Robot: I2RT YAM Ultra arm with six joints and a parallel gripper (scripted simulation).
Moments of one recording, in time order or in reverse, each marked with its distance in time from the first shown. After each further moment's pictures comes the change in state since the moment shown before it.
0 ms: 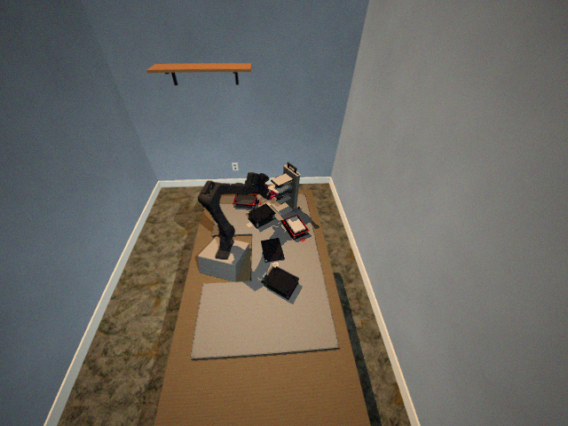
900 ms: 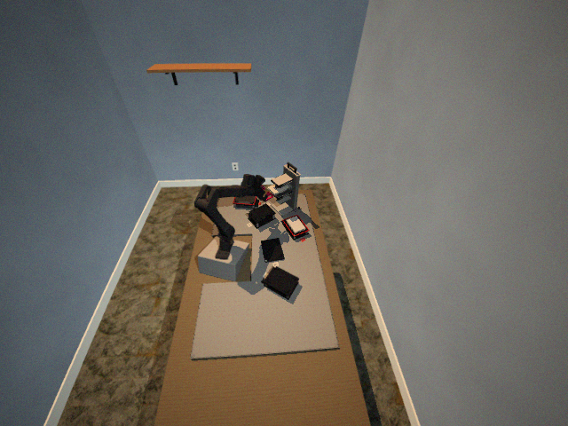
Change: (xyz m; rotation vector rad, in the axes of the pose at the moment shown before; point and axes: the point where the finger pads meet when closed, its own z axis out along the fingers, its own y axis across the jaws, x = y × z) arm 0.016 0.001 -0.024 -0.009 0.007 -0.005
